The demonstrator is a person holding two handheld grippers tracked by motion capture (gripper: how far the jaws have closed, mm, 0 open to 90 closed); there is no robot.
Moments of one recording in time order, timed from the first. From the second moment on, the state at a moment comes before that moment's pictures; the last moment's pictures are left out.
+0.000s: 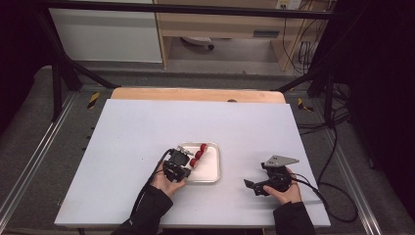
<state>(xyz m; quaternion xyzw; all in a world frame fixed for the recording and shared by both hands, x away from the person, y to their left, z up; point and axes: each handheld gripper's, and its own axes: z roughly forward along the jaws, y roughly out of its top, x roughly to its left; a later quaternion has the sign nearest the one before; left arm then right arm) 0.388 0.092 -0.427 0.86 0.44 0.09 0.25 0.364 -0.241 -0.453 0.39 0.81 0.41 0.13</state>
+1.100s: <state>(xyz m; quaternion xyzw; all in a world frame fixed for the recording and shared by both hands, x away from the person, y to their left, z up) 0.345 0.252 -0.431 0.83 0.37 0.13 0.39 0.363 -0.243 -0.451 0.39 0.81 0.42 0.13</state>
